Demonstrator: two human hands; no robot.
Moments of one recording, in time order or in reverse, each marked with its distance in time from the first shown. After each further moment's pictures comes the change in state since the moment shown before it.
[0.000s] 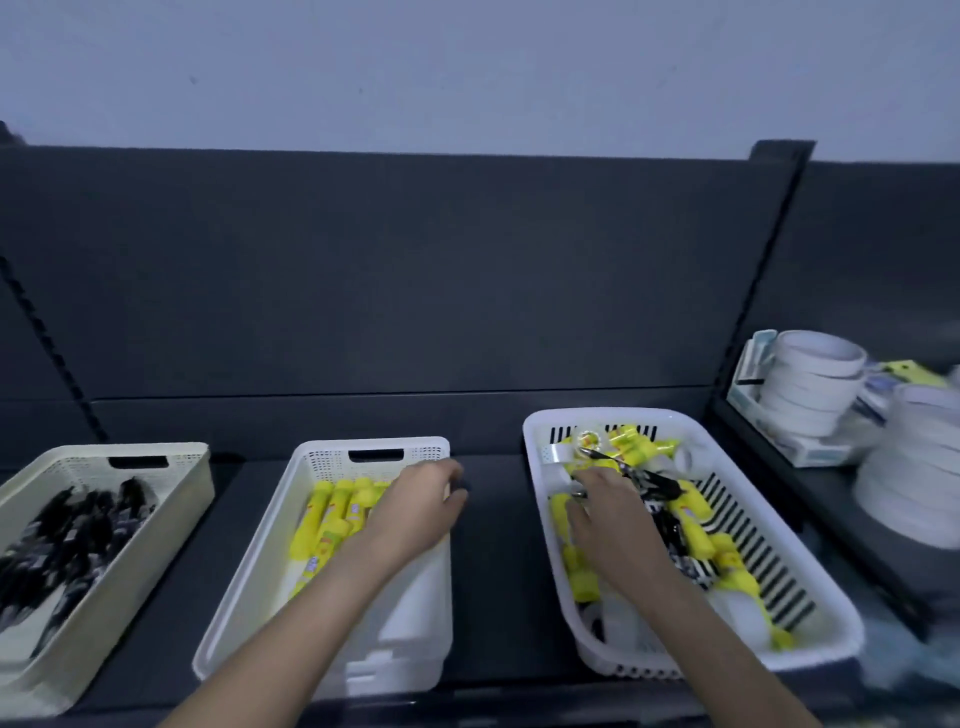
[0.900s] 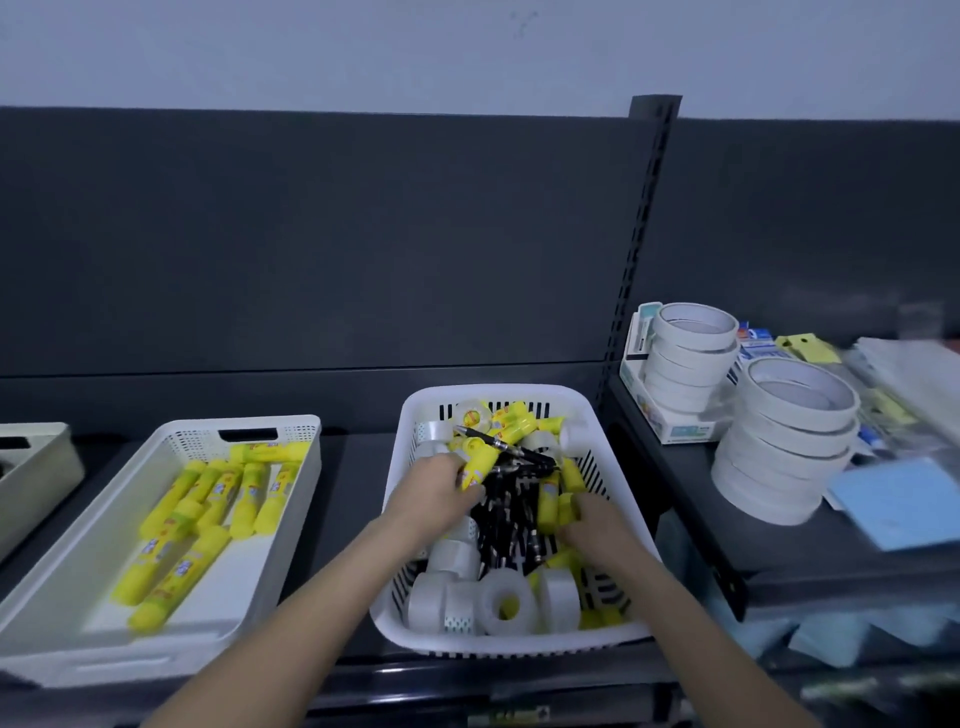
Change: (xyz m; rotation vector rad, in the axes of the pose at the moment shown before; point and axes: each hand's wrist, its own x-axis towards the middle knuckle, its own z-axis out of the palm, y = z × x) left_hand 0.029 0.150 0.091 -0.071 -0.148 -0.110; right_hand 0.003 0.158 -0.037 0.309 -0.393 0.303
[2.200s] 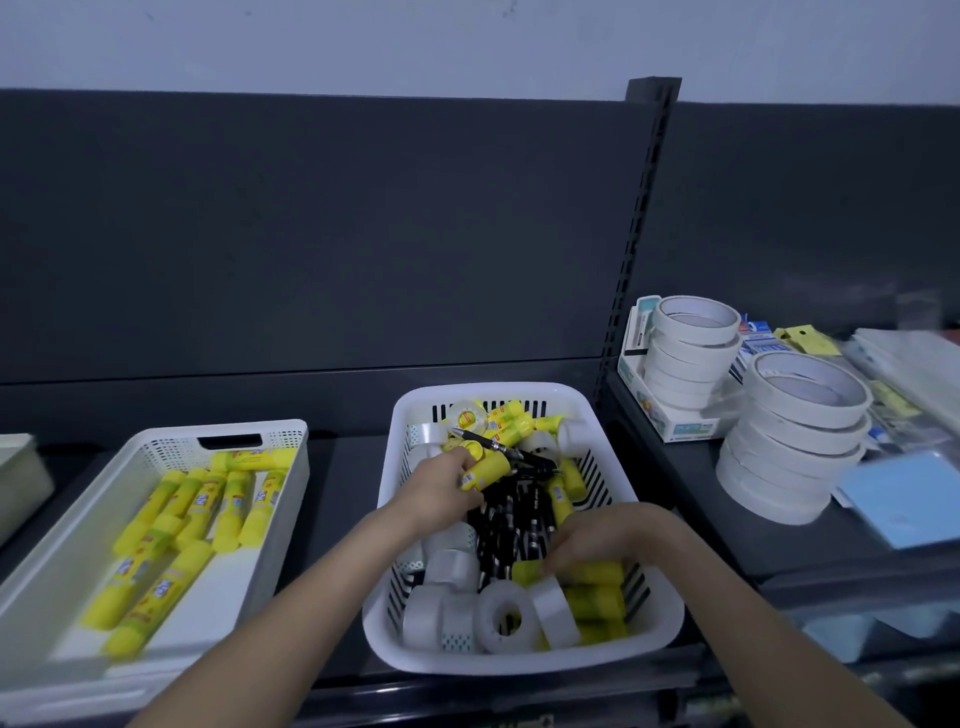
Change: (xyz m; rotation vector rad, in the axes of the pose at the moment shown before) left_hand 0.027 -0.010 0.008 -0.125 -0.147 0.029; right_hand -0.001 -0.024 -0.029 -0.369 -0.633 0.014
